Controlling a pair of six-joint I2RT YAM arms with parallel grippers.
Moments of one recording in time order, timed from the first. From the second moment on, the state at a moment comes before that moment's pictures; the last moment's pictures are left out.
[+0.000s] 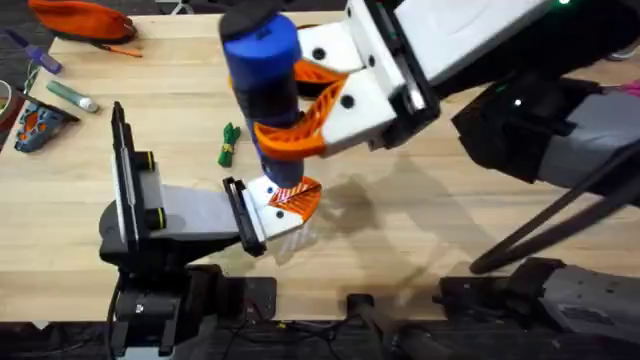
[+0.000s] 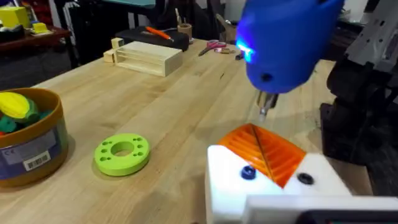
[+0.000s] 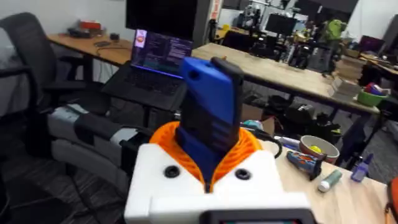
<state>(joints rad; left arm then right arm) 0.03 0.01 0.01 -0.13 1.19 0.06 0.68 1.34 0.86 0.92 -1.22 0.18</state>
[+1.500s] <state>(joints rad) 0.03 0.01 0.01 -0.13 1.19 0.06 0.74 1.43 0.91 0.83 -1.18 0.08</state>
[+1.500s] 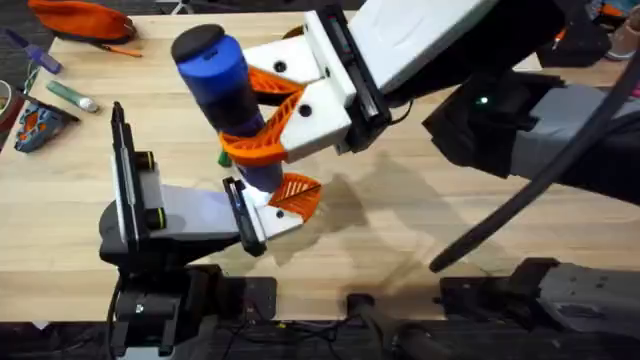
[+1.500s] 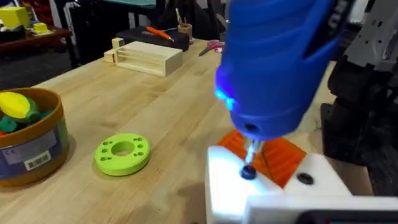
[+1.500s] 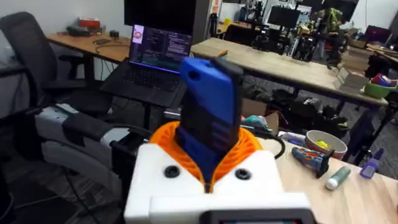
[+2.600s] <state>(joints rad) 0.03 0.01 0.01 -0.13 1.19 0.06 0.74 1.43 0.91 0.83 -1.16 0.10</state>
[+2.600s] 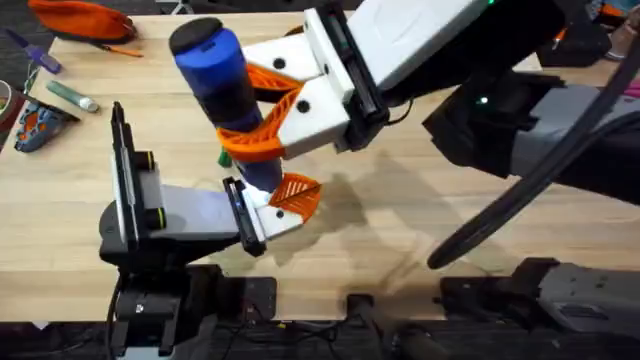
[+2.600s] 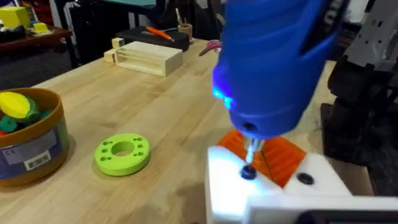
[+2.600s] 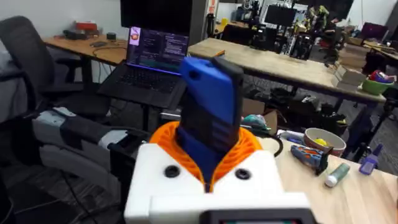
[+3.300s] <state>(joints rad) 0.03 0.01 0.01 -0.13 1.19 0.06 0.75 1.43 0.91 0.83 -1.15 0.11</state>
